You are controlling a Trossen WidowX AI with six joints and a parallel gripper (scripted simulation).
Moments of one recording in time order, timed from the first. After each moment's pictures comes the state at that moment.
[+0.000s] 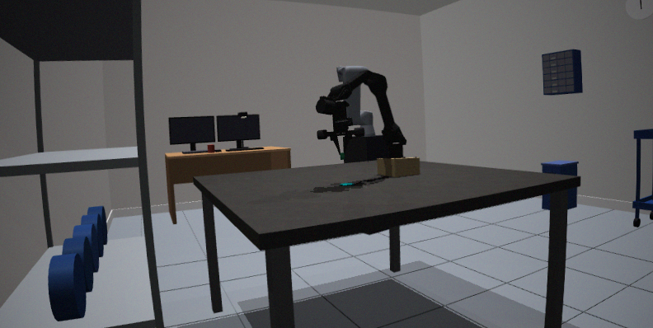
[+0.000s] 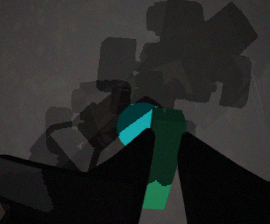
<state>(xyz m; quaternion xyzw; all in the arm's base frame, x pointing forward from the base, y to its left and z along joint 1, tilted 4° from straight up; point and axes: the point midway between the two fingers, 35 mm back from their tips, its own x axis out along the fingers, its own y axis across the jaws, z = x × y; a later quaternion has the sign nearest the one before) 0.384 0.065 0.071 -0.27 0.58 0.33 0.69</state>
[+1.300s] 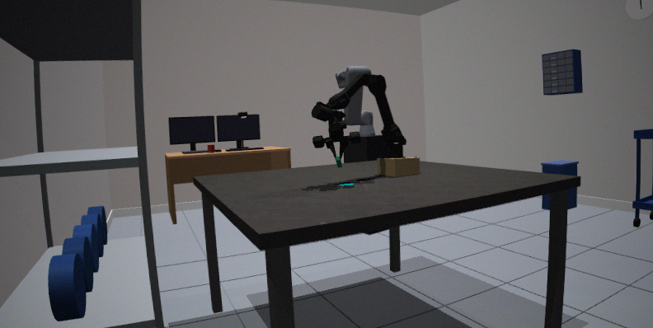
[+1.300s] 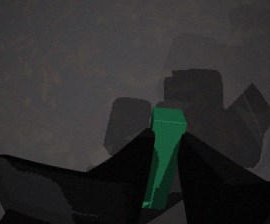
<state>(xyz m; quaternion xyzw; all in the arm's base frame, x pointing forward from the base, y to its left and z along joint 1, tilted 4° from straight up) 0.405 0.063 0.052 -0.19 0.49 0.35 0.77</state>
